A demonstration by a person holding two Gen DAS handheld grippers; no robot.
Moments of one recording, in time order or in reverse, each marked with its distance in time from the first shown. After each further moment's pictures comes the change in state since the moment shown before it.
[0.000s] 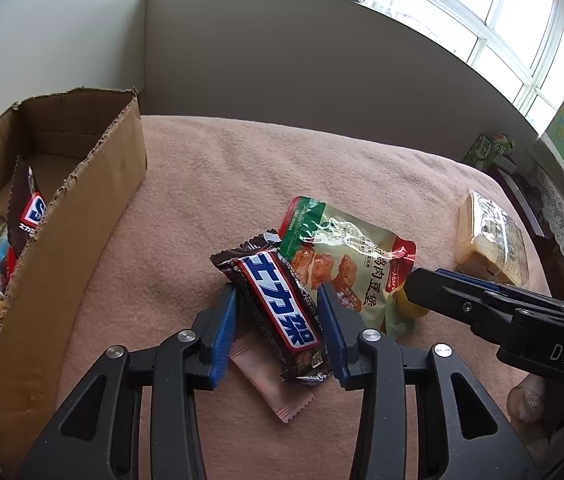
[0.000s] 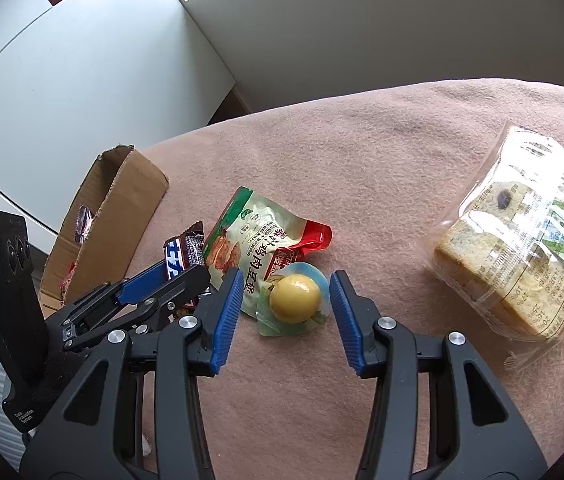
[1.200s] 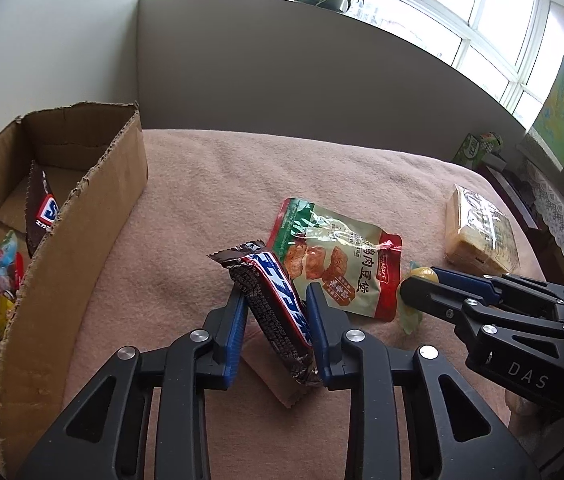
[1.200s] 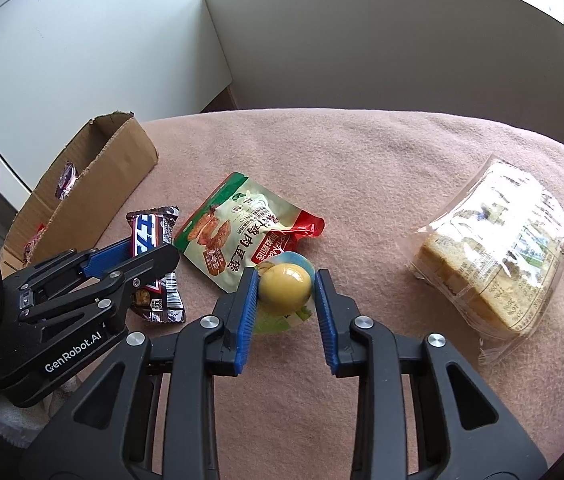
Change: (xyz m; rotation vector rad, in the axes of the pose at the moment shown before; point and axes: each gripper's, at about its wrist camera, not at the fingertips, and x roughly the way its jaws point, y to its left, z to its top) left arm -0.015 0.004 -0.008 0.048 -0.055 -0.021; right arm -0.009 0.020 -0.016 -0.167 -0.058 -0.148
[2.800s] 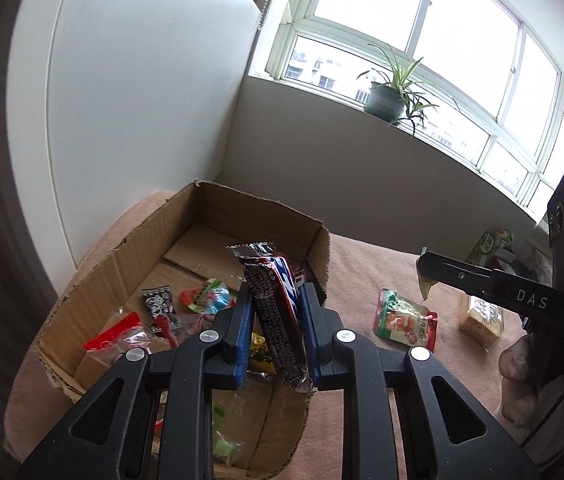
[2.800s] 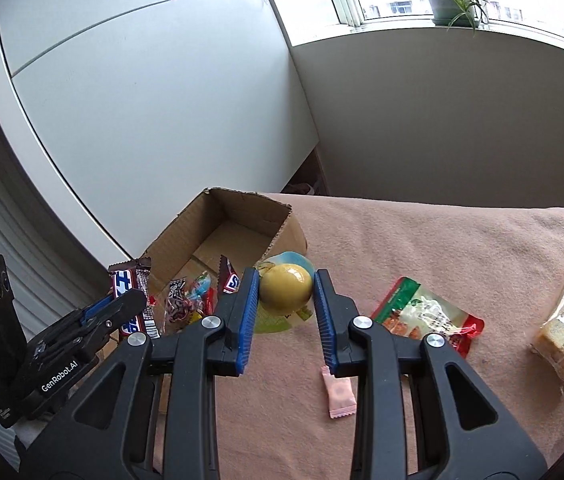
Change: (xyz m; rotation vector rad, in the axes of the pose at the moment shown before) left arm -0.124 0.125 -0.008 -0.175 -0.285 0.072; right arm -0.027 0.122 0.050 -0.035 -0.164 0.215
